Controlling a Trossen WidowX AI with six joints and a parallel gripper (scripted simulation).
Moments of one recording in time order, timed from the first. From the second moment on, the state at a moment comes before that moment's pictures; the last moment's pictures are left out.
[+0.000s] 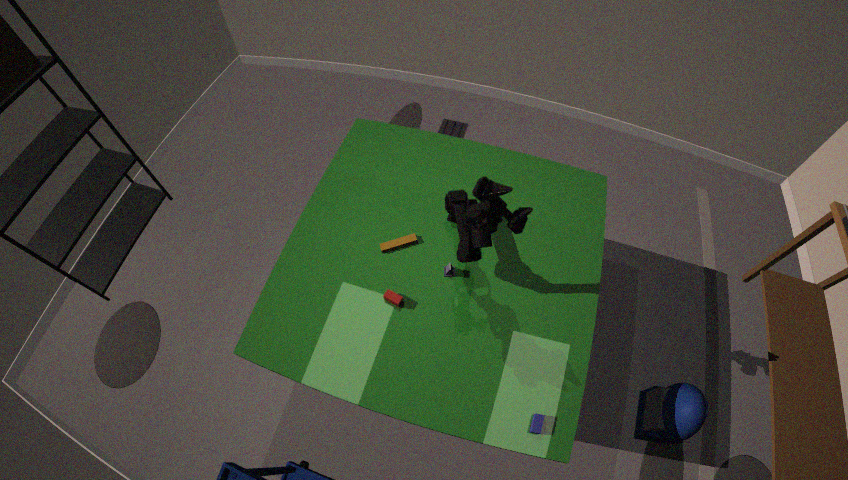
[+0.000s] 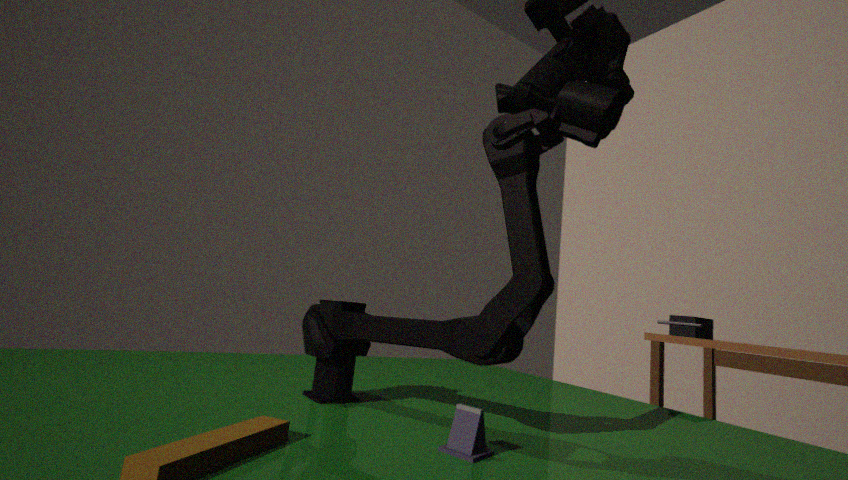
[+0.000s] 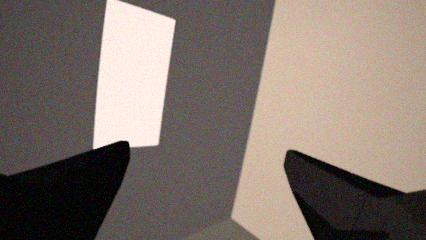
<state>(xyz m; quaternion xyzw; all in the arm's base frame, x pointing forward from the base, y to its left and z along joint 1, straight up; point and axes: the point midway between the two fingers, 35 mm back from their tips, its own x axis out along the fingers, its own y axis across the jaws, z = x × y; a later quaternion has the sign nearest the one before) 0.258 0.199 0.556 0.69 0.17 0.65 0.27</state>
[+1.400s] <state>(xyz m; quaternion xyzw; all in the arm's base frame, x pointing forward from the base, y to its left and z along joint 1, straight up) -0.040 0.031 0.627 0.46 0.04 0.88 -0.11</state>
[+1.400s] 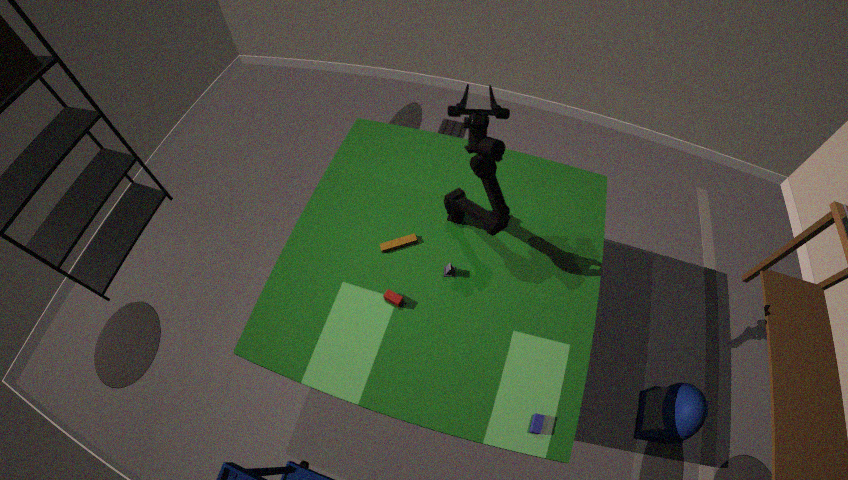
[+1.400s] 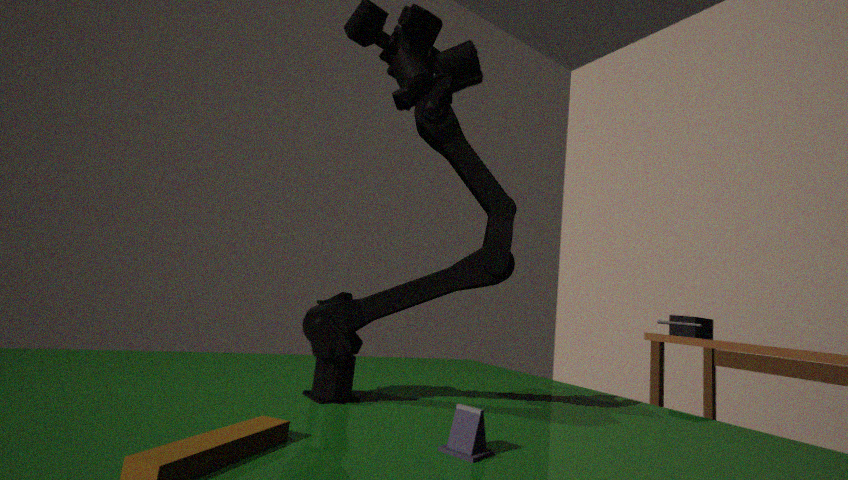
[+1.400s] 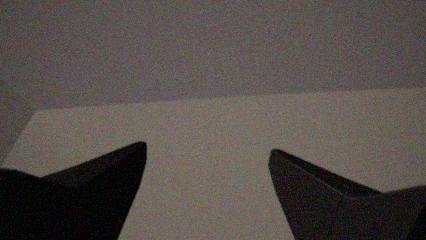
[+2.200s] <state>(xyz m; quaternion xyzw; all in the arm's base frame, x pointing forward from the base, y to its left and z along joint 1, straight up) -0.095 -0.168 0.557 0.26 -0.03 0.87 -0.42</state>
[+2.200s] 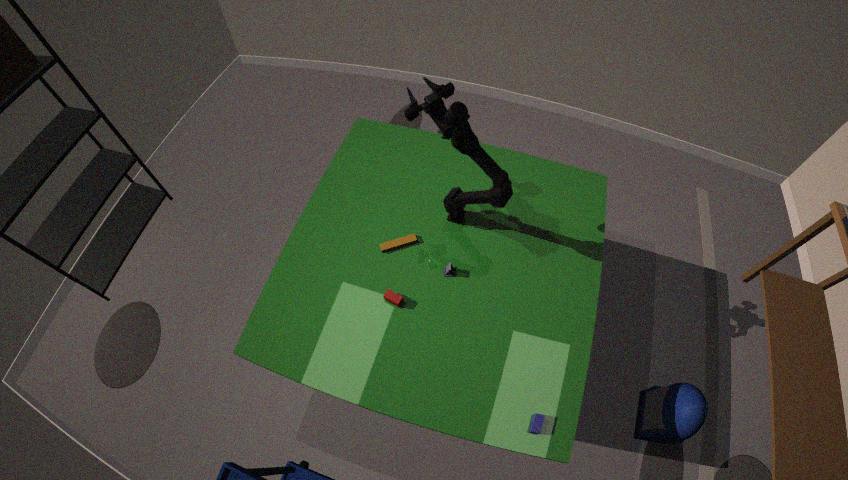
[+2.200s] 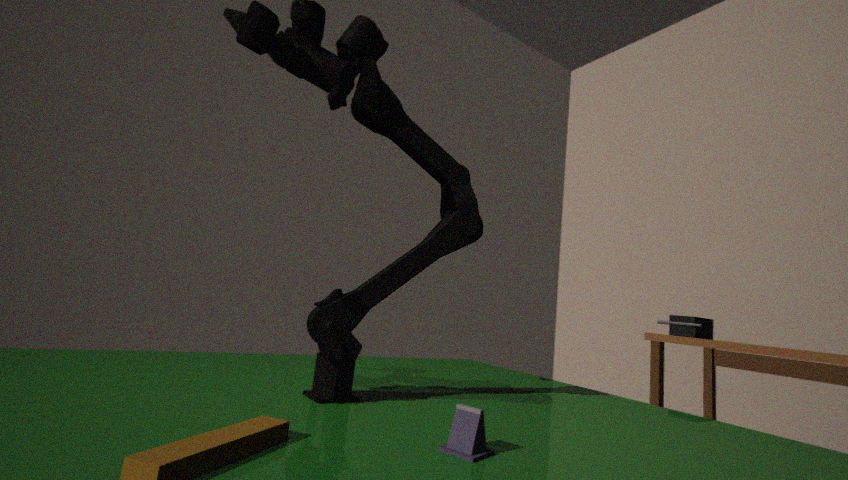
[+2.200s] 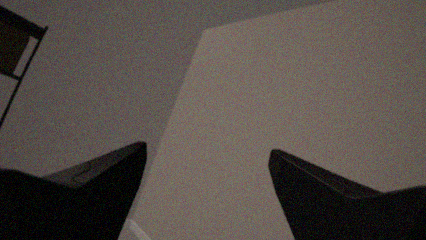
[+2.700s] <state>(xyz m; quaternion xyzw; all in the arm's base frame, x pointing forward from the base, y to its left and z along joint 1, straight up) -0.054 -0.275 0.473 0.11 -0.11 0.80 -0.59</state>
